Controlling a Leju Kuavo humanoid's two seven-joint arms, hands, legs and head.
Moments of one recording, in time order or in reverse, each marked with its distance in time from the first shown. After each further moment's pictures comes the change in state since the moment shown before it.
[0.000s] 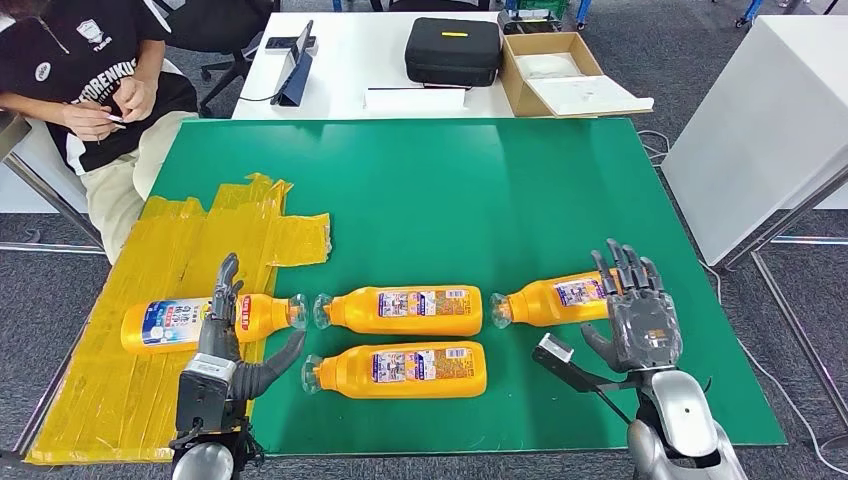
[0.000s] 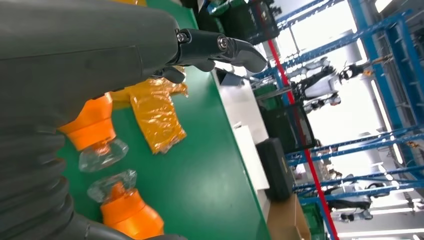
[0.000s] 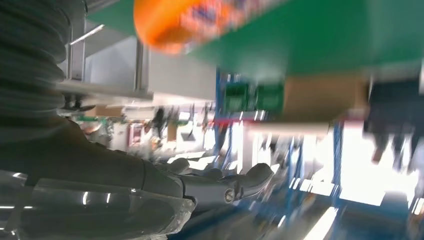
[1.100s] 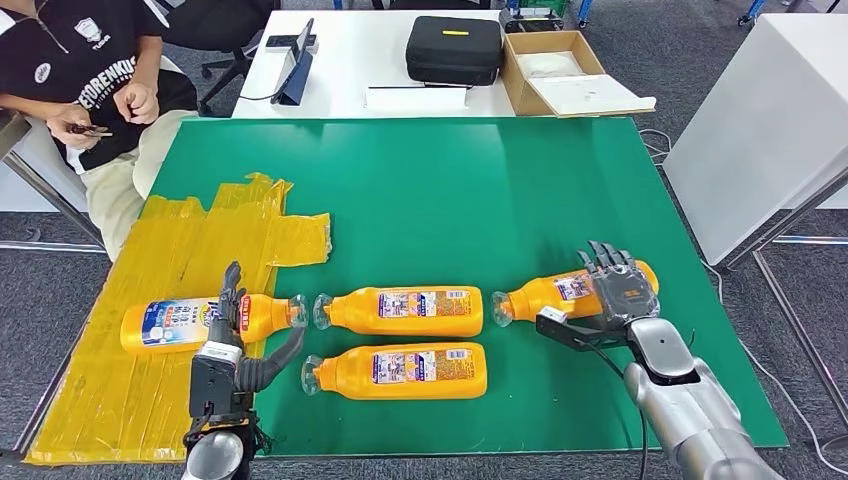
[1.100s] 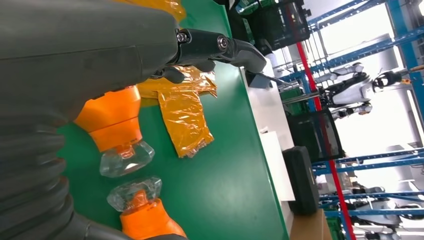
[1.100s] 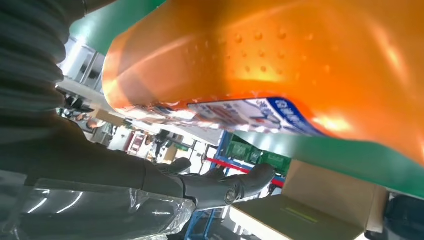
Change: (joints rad) left arm -0.072 0.024 0.005 0.195 0.103 0.079 -0.047; right arm -0.409 -0.034 0.205 0.698 -0.018 -0.011 0.014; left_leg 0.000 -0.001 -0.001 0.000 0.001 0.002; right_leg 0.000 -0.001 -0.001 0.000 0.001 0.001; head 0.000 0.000
